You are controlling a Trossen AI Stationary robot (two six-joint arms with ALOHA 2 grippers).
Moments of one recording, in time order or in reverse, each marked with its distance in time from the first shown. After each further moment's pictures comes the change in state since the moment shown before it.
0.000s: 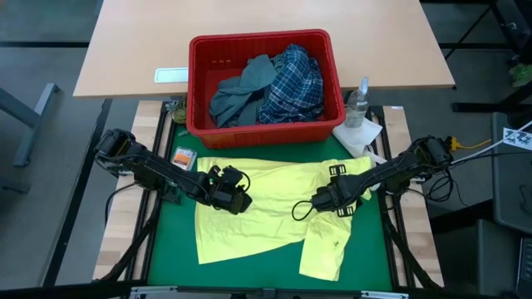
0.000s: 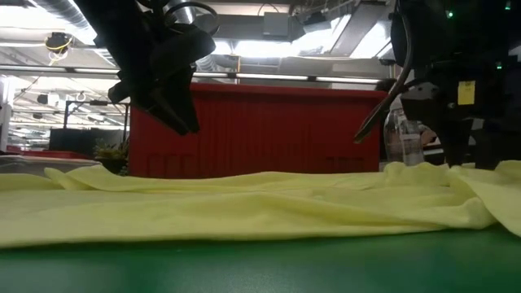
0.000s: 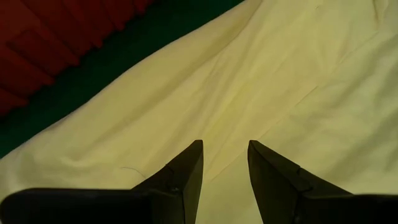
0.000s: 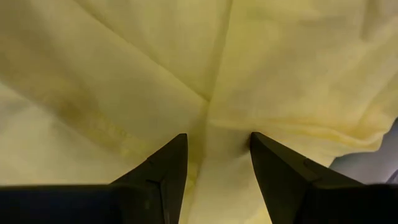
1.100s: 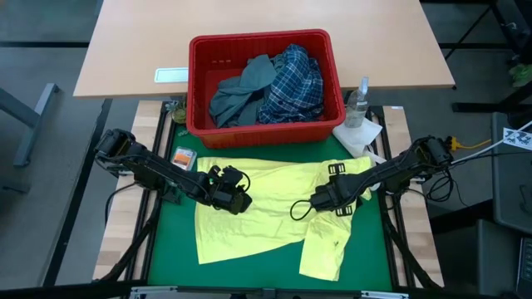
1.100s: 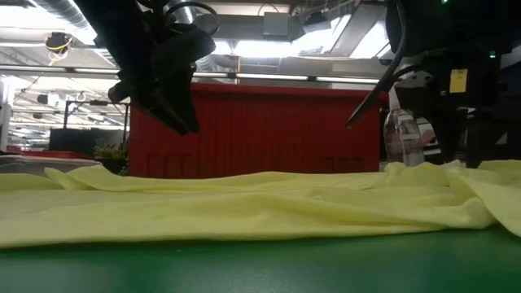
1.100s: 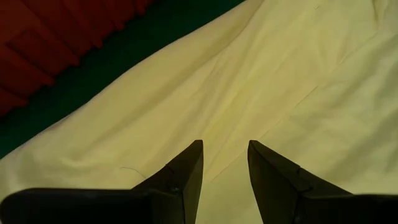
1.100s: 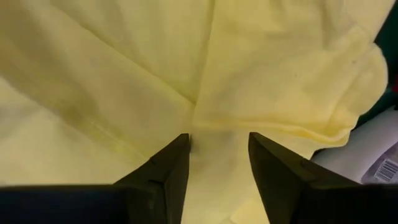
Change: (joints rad) left arm 0.000 0.000 0.000 0.000 -0.002 0.000; right arm 0.000 0.000 0.055 -0.047 0.026 0.008
